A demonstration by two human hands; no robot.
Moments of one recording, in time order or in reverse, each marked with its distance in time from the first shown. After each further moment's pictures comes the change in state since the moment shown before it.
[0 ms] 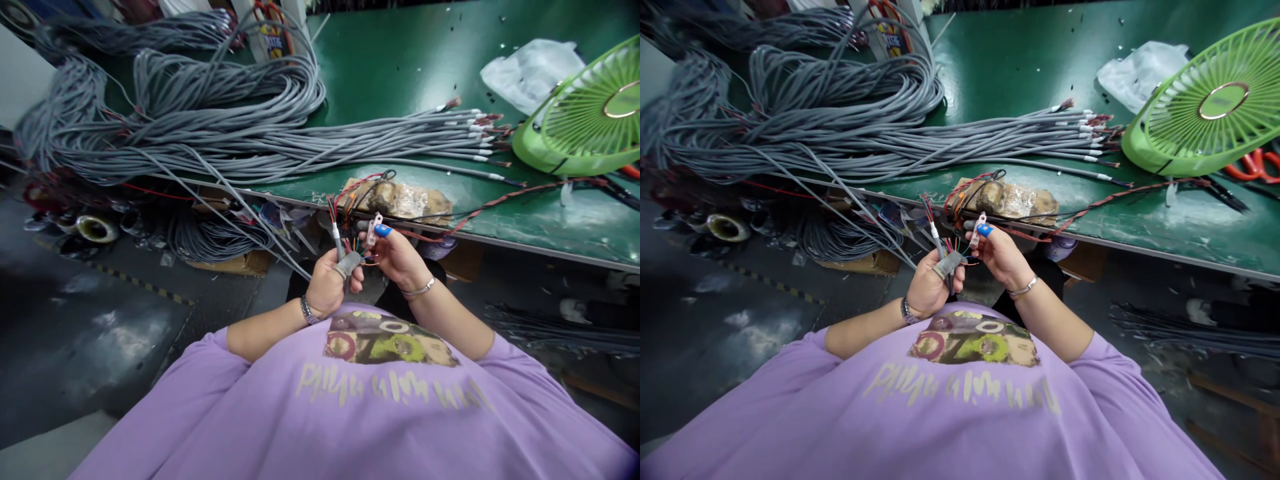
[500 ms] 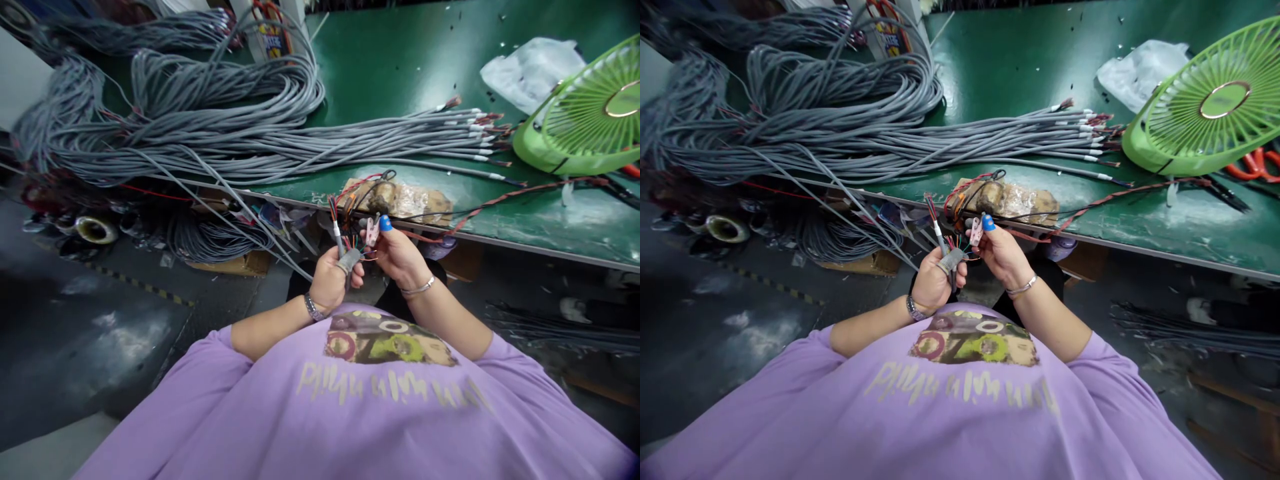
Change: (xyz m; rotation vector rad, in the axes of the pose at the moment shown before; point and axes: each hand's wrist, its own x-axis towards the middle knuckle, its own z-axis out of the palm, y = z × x) left_hand 0.012 -0.008 0.001 -0.010 0.040 0.008; right_hand 0.009 0.001 0.002 0.047 0.056 -0.023
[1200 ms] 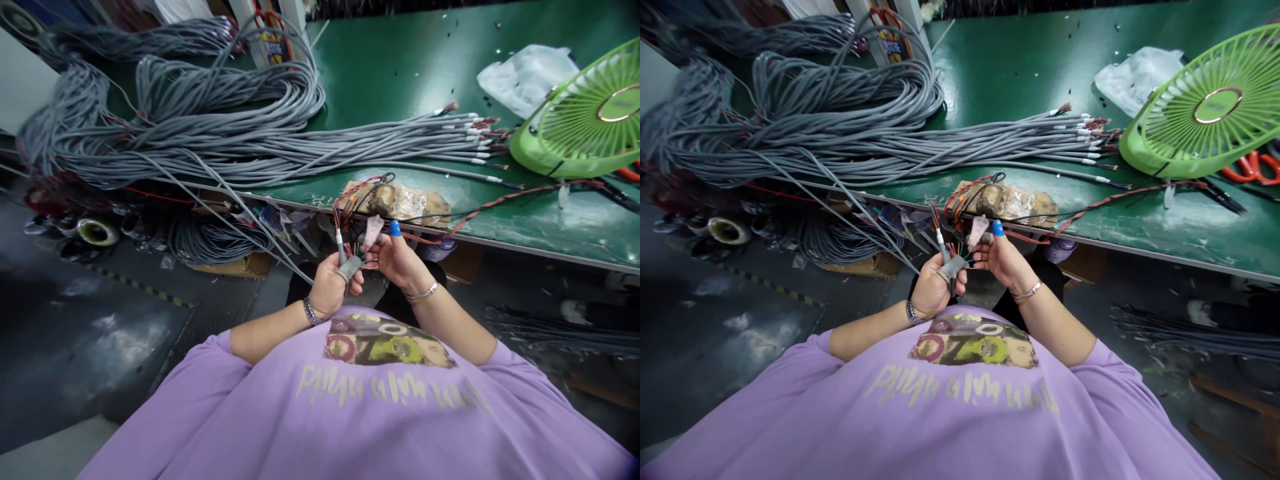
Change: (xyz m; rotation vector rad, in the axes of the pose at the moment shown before) left_hand -0.005 -0.006 -0.007 0.054 -0.043 0.005; right_hand -0.008 0.000 -0.017 -0.112 -0.131 0.166
